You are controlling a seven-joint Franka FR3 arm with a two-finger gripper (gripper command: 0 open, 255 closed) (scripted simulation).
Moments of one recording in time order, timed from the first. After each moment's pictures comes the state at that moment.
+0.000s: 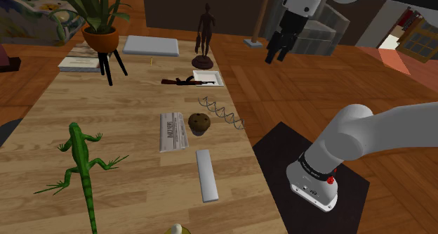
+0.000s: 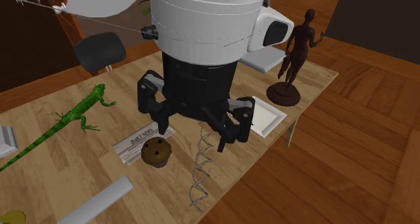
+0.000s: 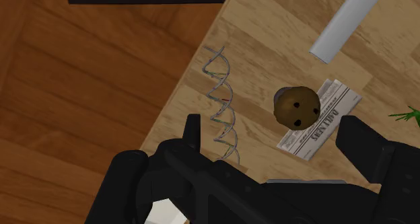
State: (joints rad) arm 0.02 -0.75 -0.04 -2.36 0.11 1.63 0.01
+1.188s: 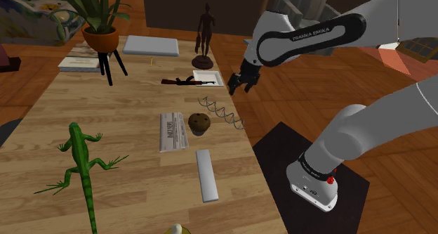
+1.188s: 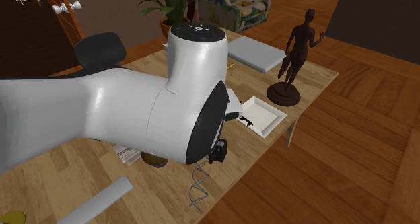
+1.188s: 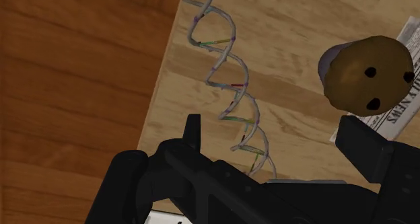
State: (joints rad) arm 0.00 -0.42 0.09 -2.63 0.17 2.30 0.20
